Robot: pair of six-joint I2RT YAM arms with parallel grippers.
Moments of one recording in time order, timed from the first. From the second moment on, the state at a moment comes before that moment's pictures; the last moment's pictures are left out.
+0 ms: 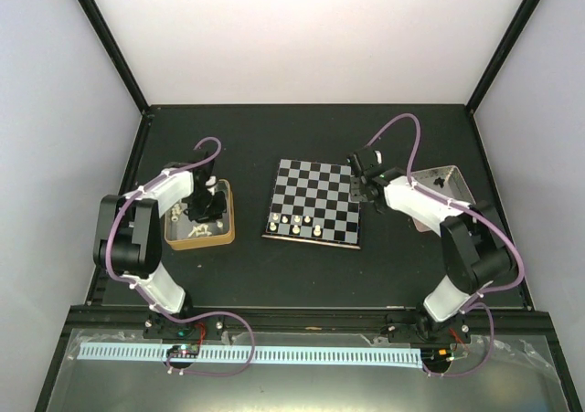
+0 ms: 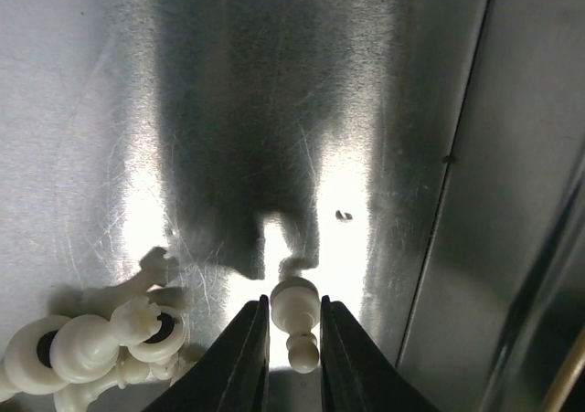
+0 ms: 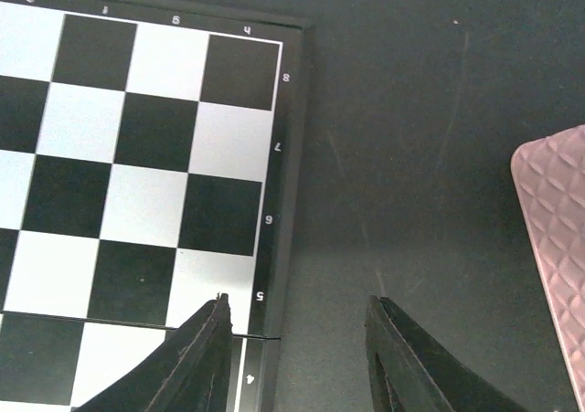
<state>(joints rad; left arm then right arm) -0.11 1.66 1.01 -0.82 0.11 -0.38 0.49 1.63 1.04 -0.48 0.32 0.40</state>
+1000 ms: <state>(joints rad) -0.11 1.56 1.02 -0.88 0.11 -0.36 0.49 1.66 1.15 -0.56 0.33 0.41</state>
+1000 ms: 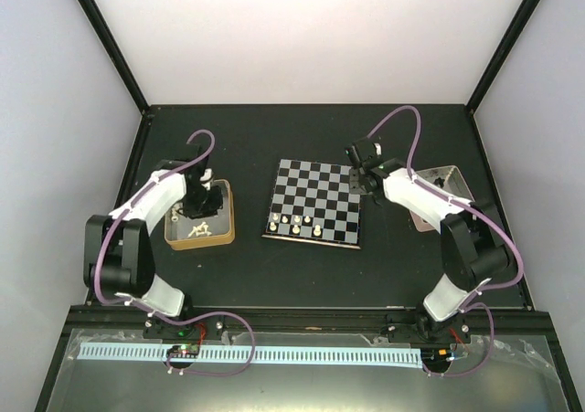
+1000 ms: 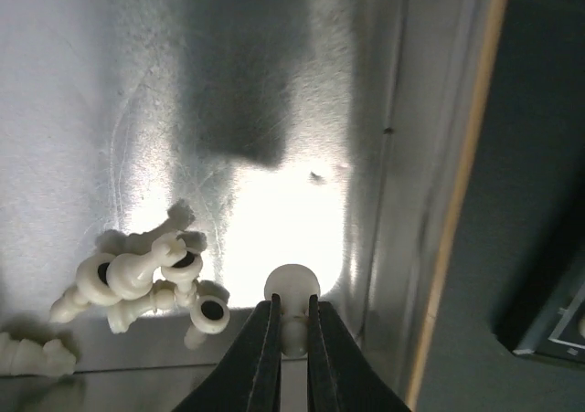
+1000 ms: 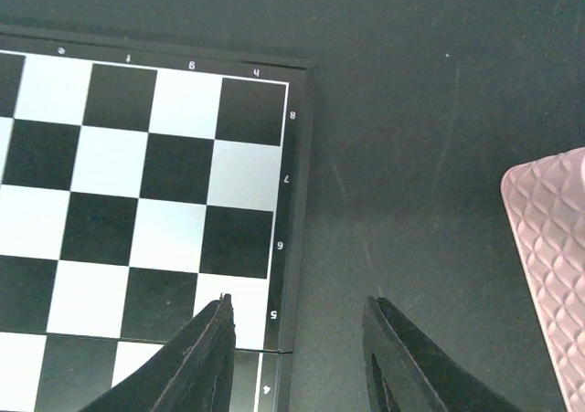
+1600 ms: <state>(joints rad) -0.49 1.35 0.94 -0.78 0.34 -0.29 0.49 1.49 0.93 -0.46 0.12 0.69</state>
